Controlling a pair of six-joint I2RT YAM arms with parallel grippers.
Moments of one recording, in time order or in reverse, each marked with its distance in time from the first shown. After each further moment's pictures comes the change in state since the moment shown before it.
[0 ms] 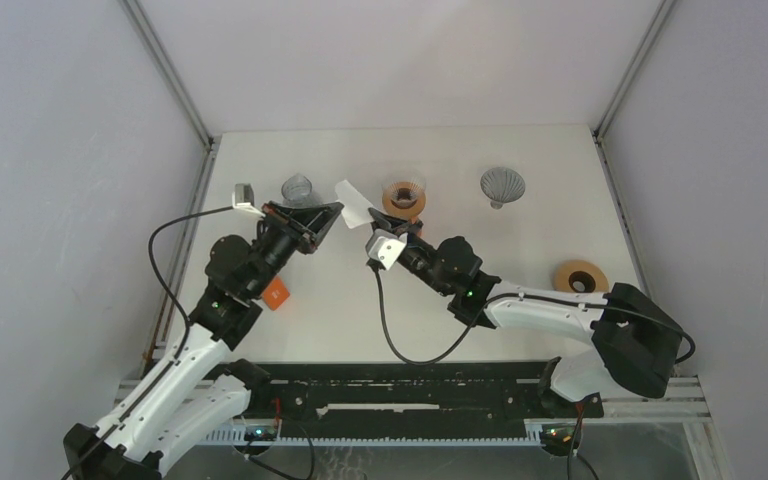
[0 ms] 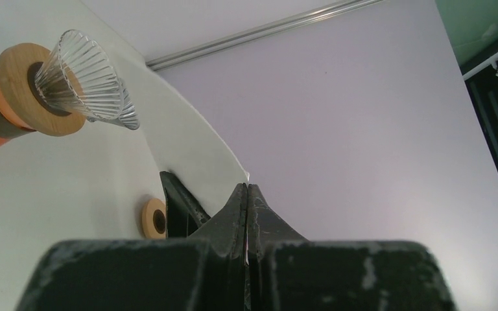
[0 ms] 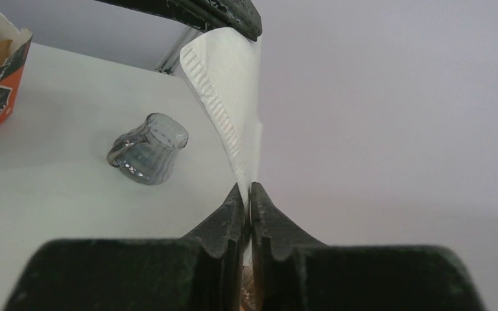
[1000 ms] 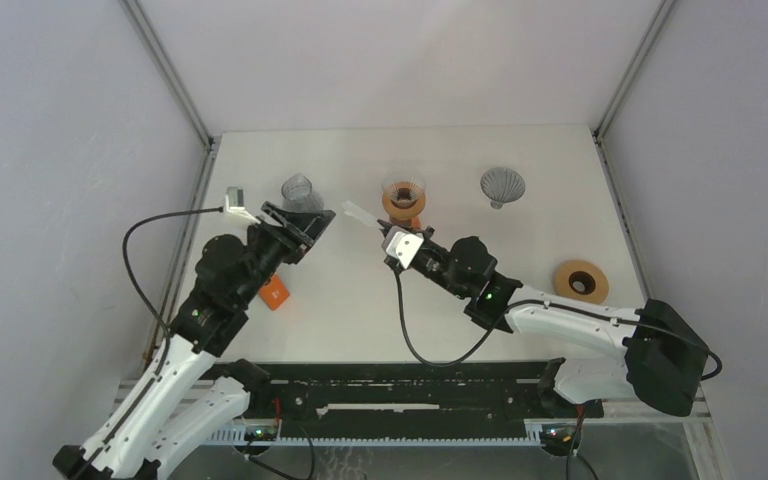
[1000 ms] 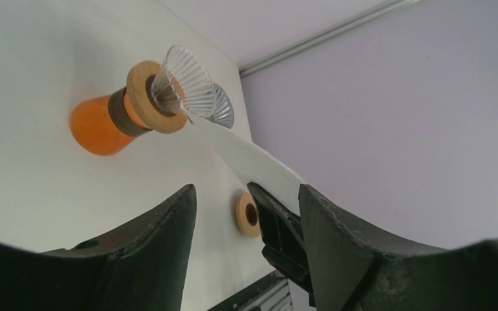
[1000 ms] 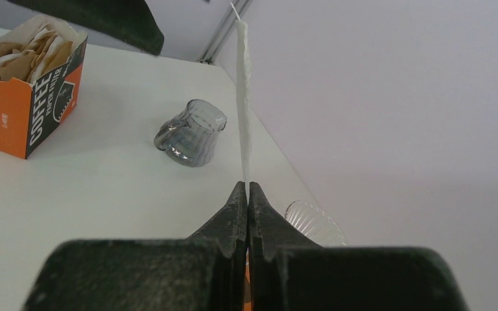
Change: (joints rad) left arm -0.002 -0.081 0.097 -0.356 -0.106 0.269; right arm -0.031 -0.142 -0.038 -0.182 -0.061 0.158
